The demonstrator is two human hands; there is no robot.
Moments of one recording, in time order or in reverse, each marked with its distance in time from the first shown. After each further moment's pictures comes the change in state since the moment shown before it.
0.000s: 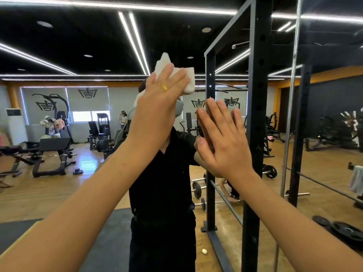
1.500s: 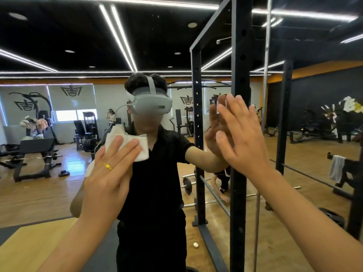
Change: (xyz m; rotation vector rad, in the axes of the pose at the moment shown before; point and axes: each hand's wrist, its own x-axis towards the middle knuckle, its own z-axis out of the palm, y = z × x) left_hand -0.153 -0.002 -0.004 -0.060 -0.020 -0.081; right_hand -0.030 0.061 -0.054 0.000 -0.130 0.142
